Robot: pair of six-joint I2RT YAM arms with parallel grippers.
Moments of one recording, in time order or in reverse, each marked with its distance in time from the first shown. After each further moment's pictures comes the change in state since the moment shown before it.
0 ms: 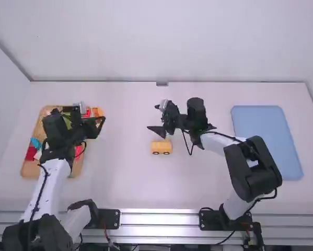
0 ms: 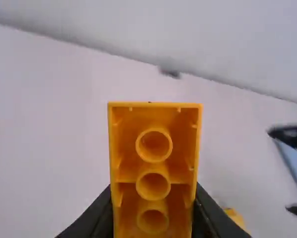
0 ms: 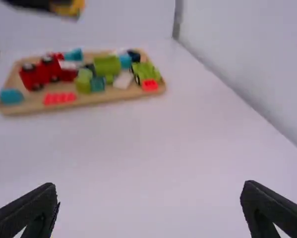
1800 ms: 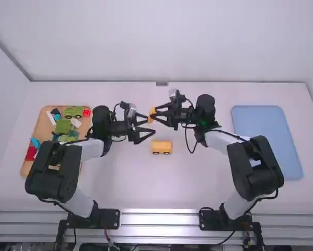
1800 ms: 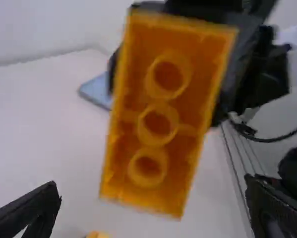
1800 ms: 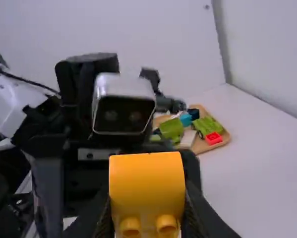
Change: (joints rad) left arm -0.403 0.576 0.037 0.753 0.444 -0.098; right arm -0.066 0.000 0.012 0.256 -0.222 0.575
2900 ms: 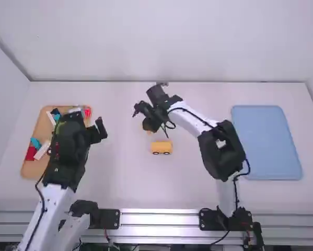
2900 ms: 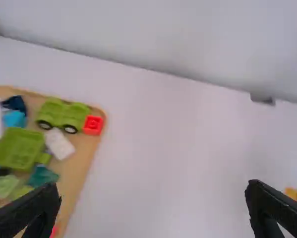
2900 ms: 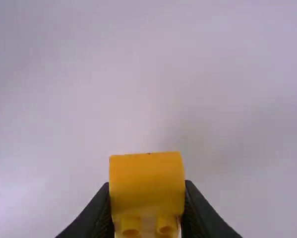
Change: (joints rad) left arm 0.063 -0.933 -0.008 -1.080 -1.407 -0.002; right arm 0.303 0.344 0.756 -1.568 0.797 -0.739
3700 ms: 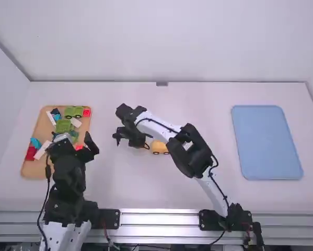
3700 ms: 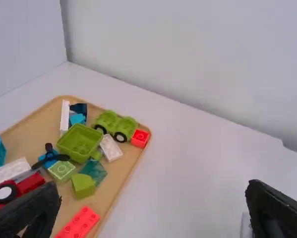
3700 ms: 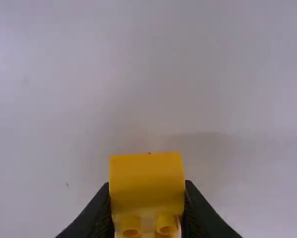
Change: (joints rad) left arm 0.000 -0.413 -0.264 0.032 -0.164 -0.036; right arm 0.212 0.265 0.281 -0.290 0.249 -0.246
